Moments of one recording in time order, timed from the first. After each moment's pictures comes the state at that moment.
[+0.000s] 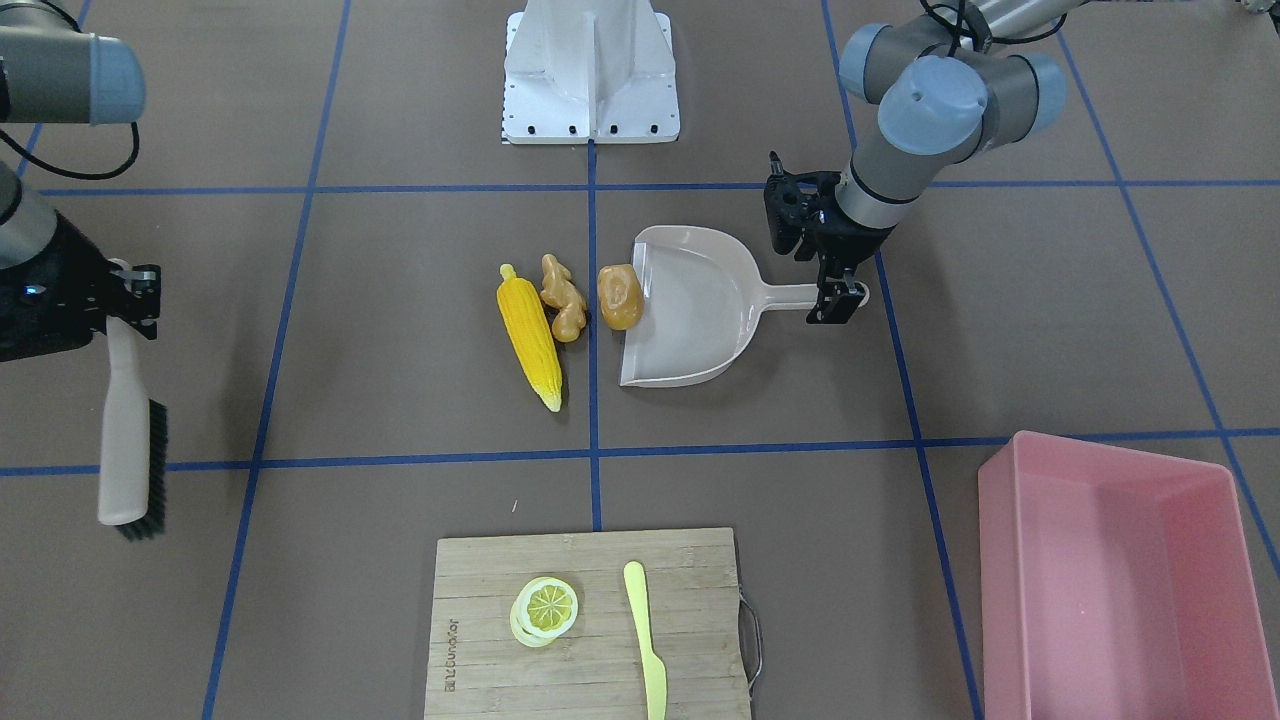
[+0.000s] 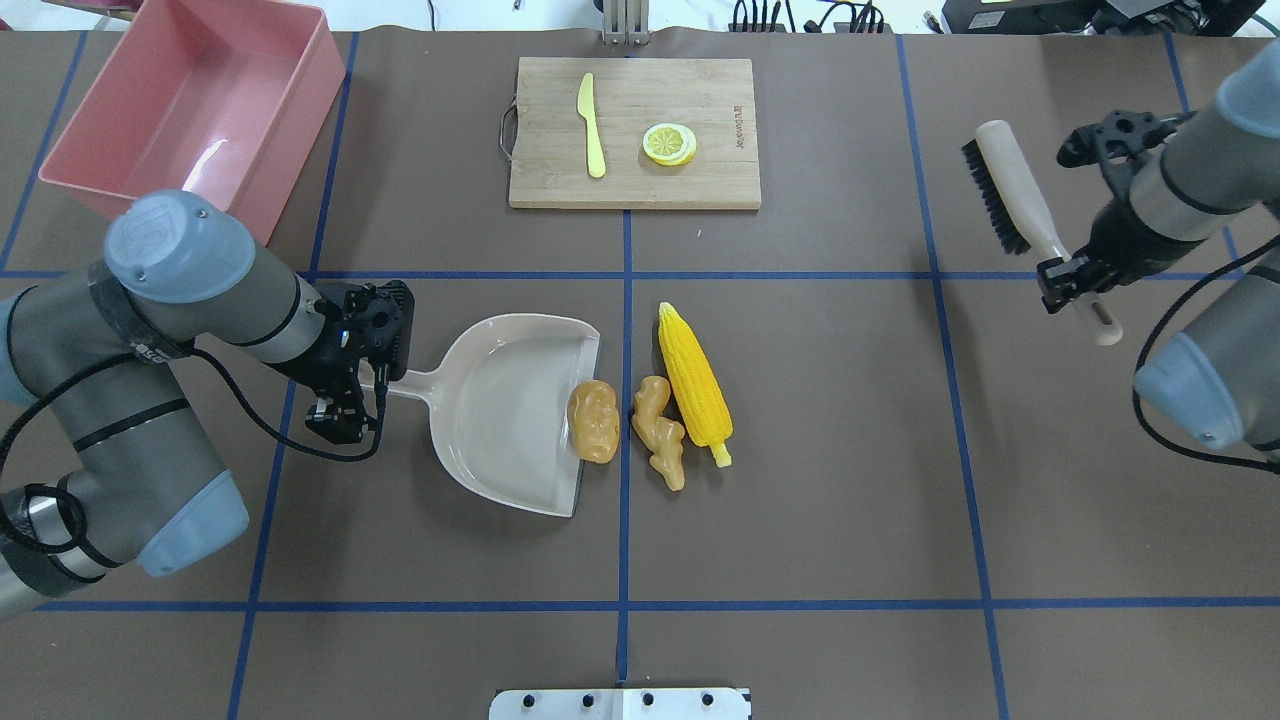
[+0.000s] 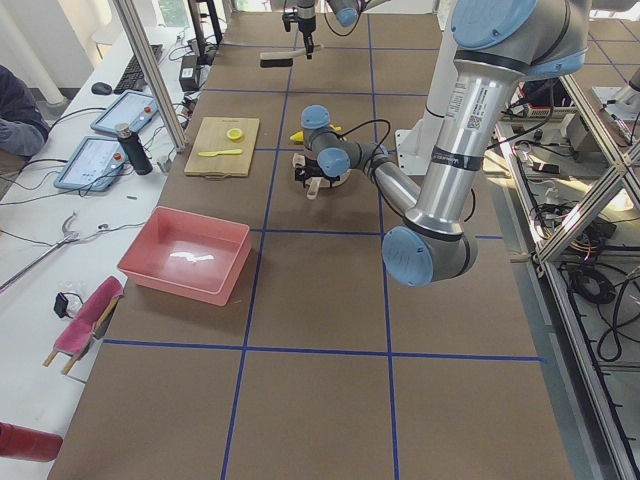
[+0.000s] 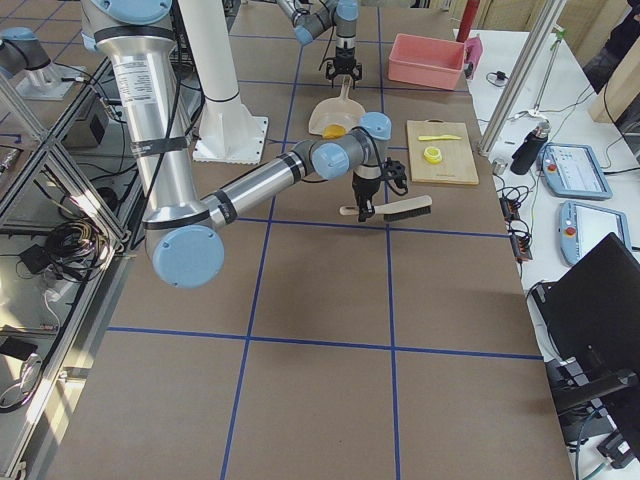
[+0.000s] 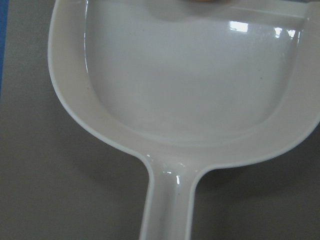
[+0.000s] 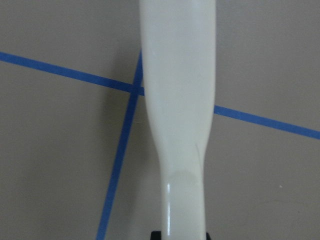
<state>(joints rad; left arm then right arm) -0.67 -1.89 -1.82 -1.82 -2.08 0.44 0.94 -1.34 1.90 -1.68 2.11 0.48</state>
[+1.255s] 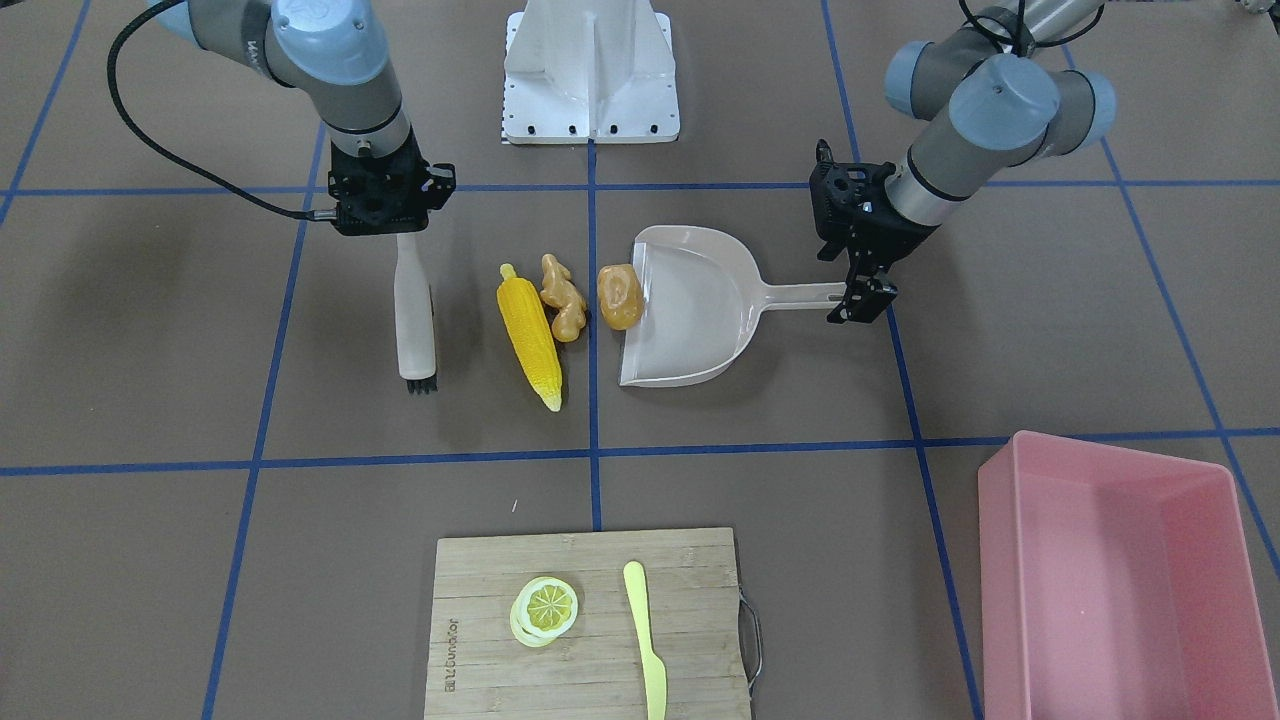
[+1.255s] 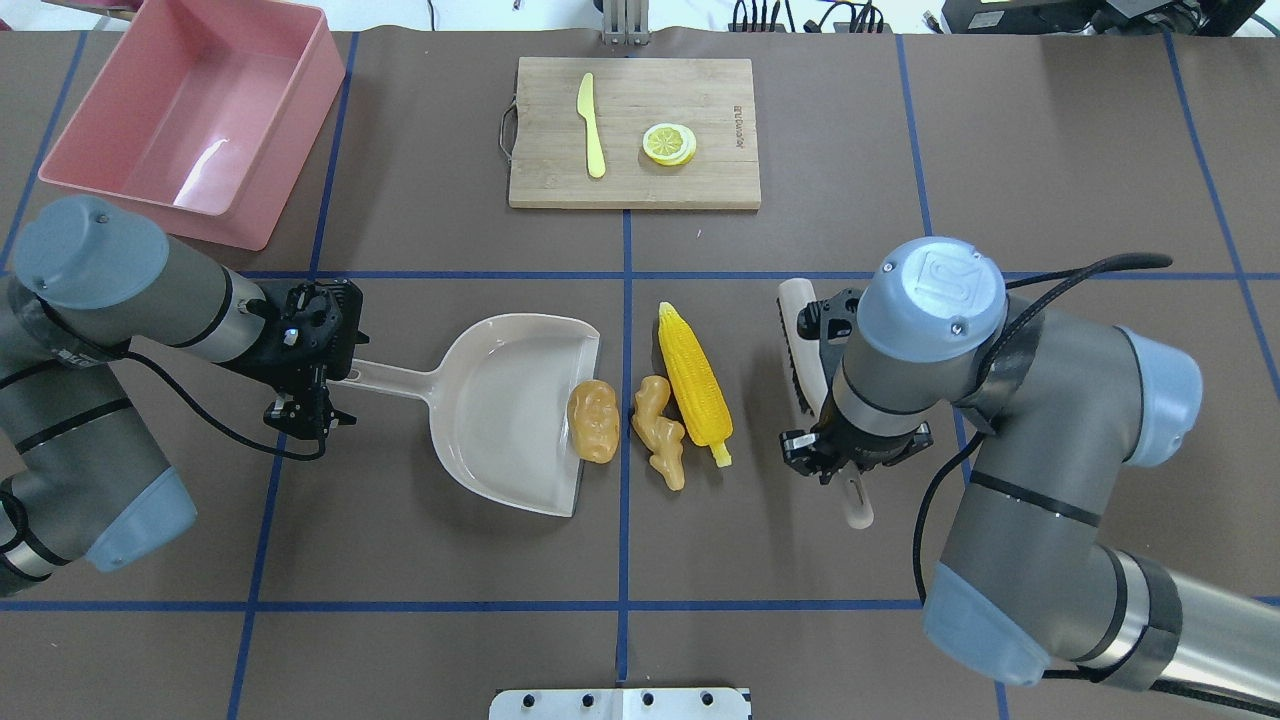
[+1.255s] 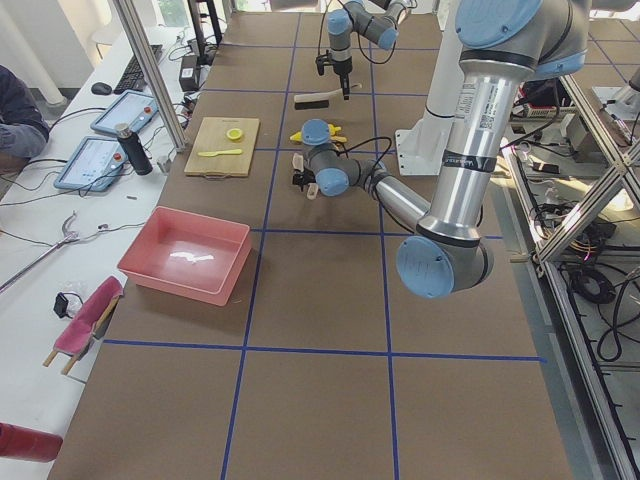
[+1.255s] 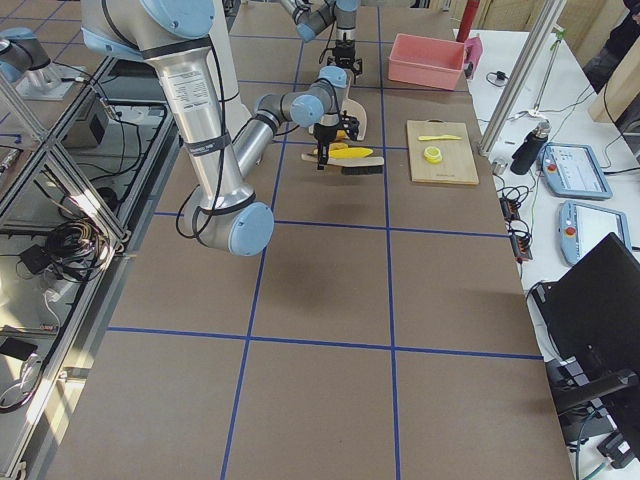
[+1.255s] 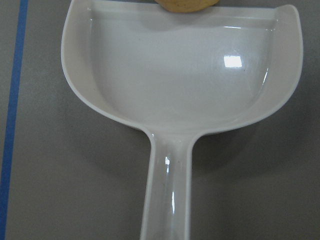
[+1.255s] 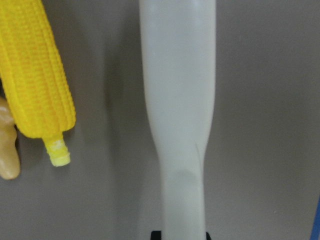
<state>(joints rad) -0.70 -1.81 -1.80 -2.04 -2.11 0.44 0.50 -1.16 2.01 -1.84 2.02 1.05</state>
